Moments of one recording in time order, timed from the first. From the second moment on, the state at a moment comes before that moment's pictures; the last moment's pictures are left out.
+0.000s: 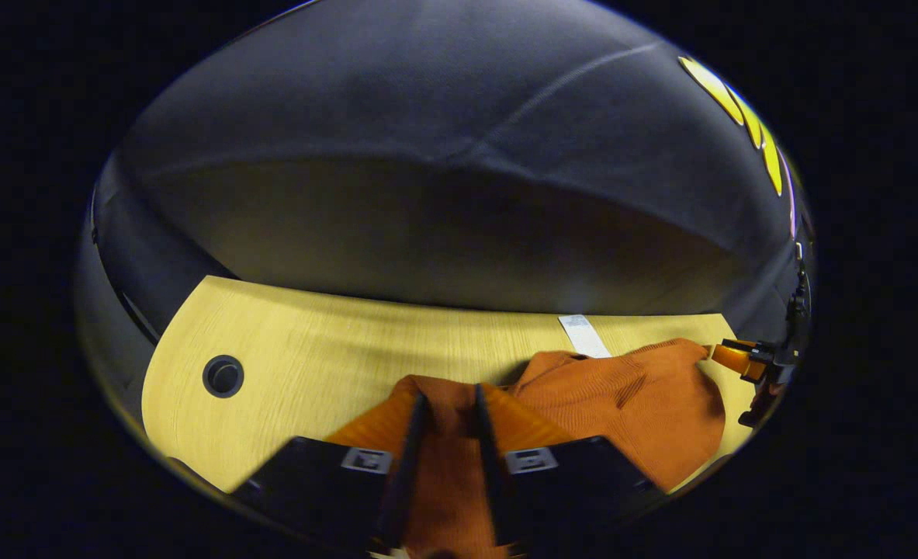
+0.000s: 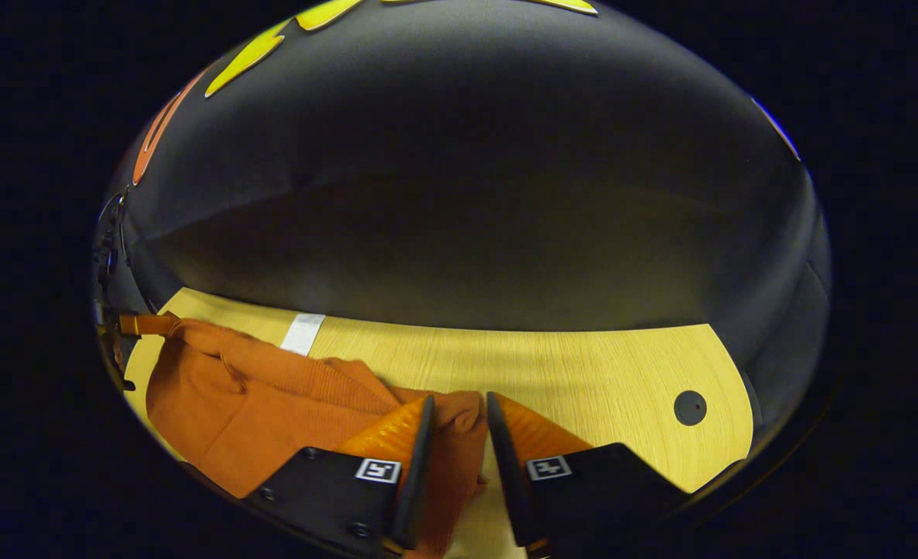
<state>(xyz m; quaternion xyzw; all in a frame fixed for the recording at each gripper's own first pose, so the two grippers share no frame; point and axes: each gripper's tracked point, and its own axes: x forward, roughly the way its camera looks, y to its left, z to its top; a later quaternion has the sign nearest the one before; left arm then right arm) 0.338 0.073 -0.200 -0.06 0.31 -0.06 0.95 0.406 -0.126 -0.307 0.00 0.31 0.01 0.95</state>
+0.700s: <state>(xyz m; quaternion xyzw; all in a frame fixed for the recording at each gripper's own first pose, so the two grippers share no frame) 0.302 0.112 -0.069 -0.08 0.19 0.00 0.98 0.396 -0.143 -0.256 -0.01 0.21 0.03 0.98</state>
